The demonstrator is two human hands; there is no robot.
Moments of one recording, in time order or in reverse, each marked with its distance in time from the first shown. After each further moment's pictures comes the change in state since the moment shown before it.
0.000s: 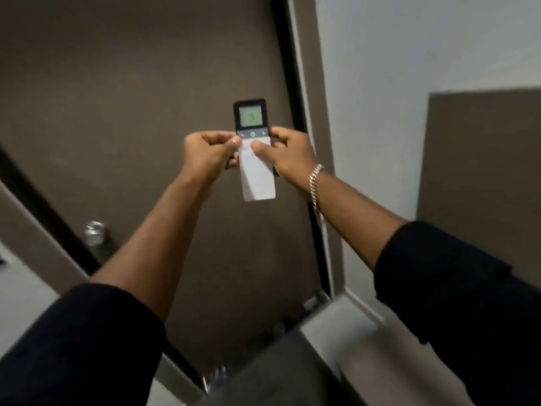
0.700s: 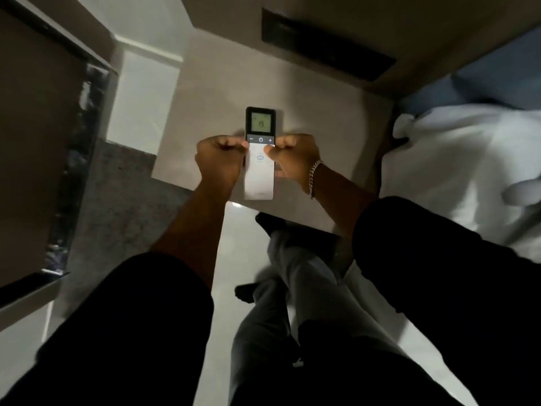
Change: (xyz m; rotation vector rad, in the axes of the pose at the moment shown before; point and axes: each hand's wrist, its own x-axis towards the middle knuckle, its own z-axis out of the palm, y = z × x) left_hand -0.319 -0.451 0.391 0.293 -0.721 -0.903; right_hand -0.322 0.490 -0.299 -0.102 0.704 1.351
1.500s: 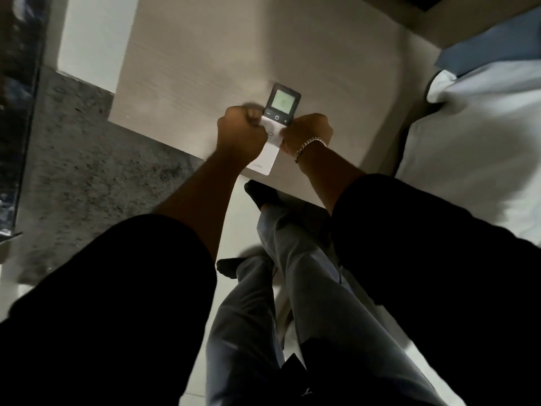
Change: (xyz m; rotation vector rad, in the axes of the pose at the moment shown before) left_hand 0.037 -0.094 0.055 0.454 -0.156 0.146; right_hand 0.096 0.099 0.025 -0.479 0.299 0.140
